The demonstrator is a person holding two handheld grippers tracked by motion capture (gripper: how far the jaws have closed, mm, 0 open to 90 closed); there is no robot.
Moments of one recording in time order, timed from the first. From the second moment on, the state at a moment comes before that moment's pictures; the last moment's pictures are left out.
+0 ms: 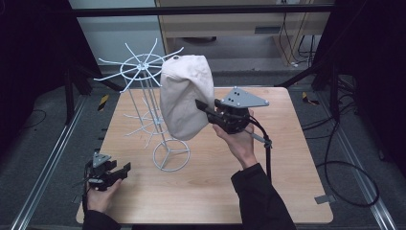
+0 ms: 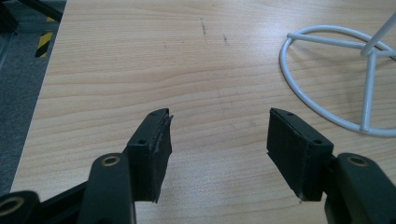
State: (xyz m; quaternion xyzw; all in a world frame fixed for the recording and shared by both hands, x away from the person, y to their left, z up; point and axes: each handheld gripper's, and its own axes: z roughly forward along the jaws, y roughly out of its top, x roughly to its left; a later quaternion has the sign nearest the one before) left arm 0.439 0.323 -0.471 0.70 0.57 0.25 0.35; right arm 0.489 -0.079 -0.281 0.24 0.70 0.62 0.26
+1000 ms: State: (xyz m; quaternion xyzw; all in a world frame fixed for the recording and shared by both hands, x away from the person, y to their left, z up) left arm 0.439 0.321 -0.471 0.70 0.57 0.25 0.35; right arm 0.451 -0.127 -0.291 0.28 0.70 0.60 0.28
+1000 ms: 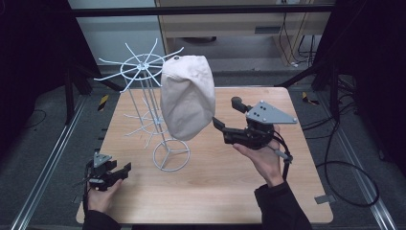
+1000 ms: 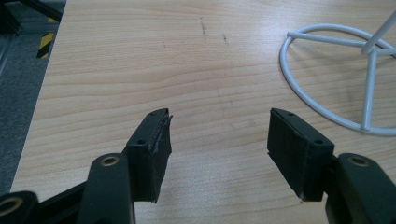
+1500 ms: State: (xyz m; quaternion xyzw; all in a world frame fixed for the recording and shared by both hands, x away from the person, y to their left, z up) left arm 0.440 0.320 -0.473 0.70 0.57 0.25 0.35; right arm 0.447 -0.184 -0.370 0.35 0.72 0.54 0.27
